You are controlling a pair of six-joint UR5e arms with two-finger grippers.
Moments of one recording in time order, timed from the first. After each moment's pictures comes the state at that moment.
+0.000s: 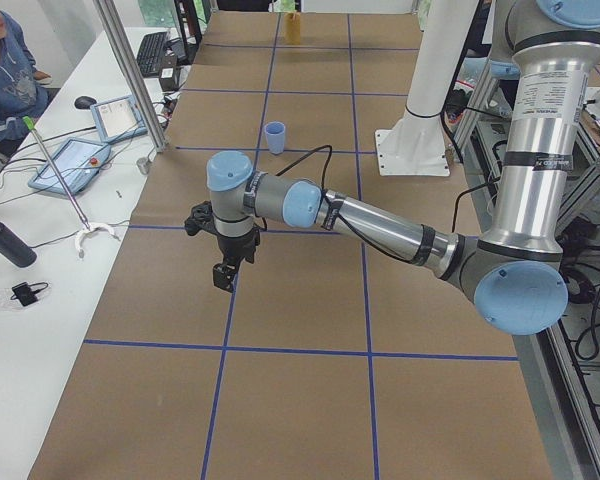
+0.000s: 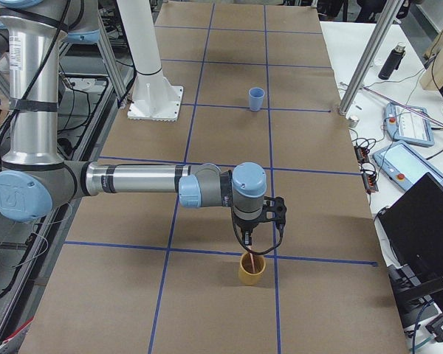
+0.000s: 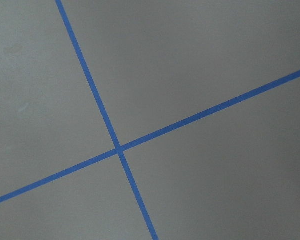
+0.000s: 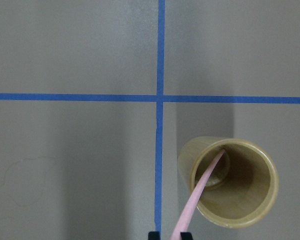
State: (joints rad) left arm -1.44 -1.66 -1.82 -1.45 -2.23 0.17; right arm 1.55 -1.66 1.70 -1.50 2.34 0.09
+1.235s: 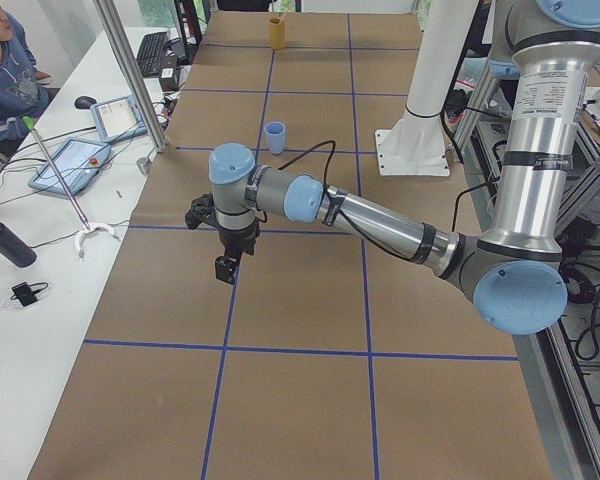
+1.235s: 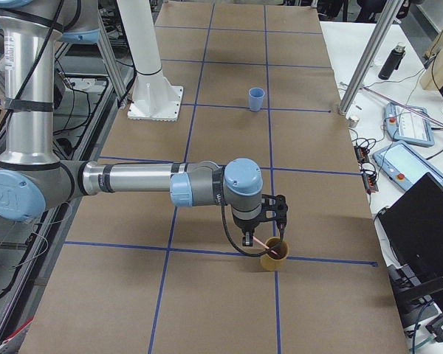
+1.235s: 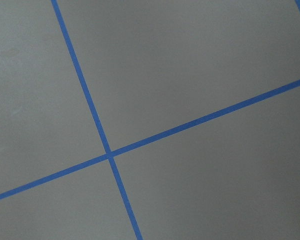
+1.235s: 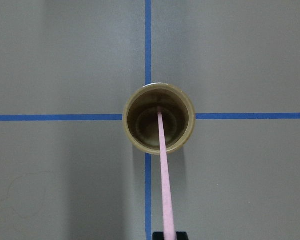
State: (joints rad) left arm -1.44 -1.66 -1.85 -1.45 -2.25 0.10; right arm 1.64 -1.66 1.74 -1.51 2.34 0.07
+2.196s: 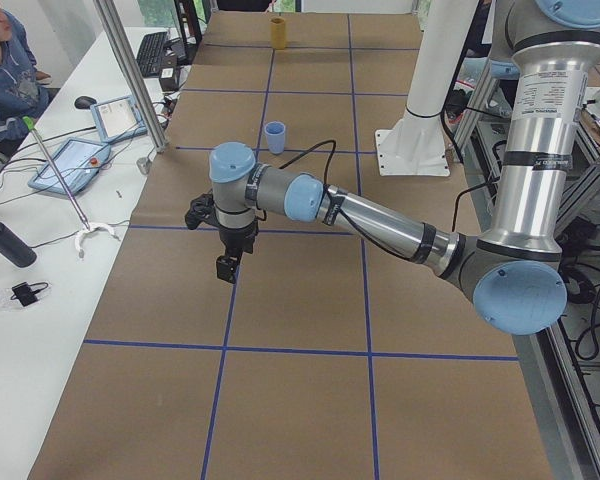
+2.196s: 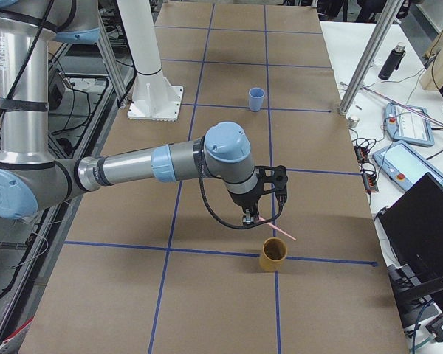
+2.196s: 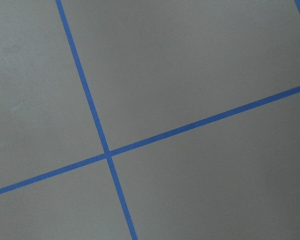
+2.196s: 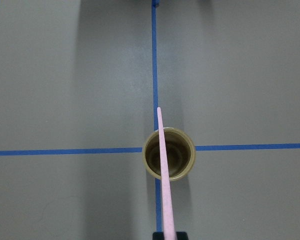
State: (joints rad) left arm -1.44 -1.66 -1.85 -1.45 -2.25 0.05; right arm 1.74 -1.65 1.93 -1.61 2.37 0.08
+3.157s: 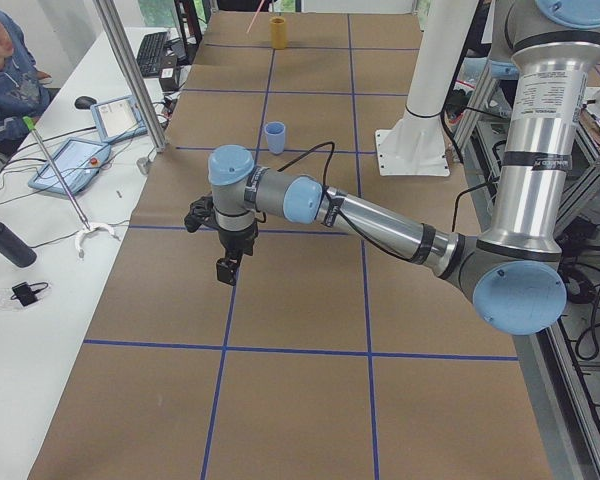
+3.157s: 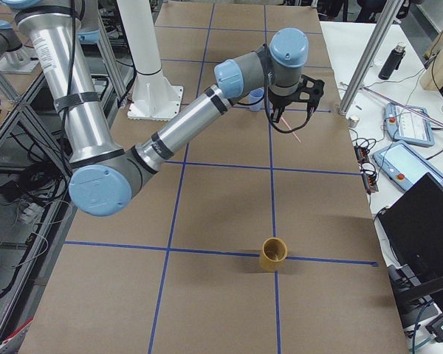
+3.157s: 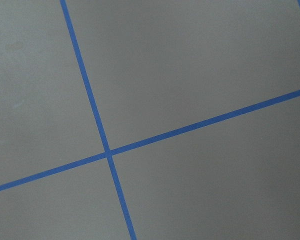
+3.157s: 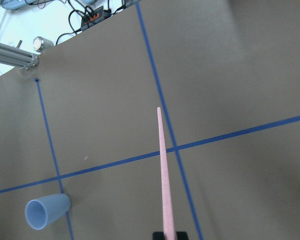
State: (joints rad) left arm -1.43 -1.66 -1.84 -1.45 -2.25 0.05; right arm 1.47 -1.21 1.98 -1.90 2.70 0.74
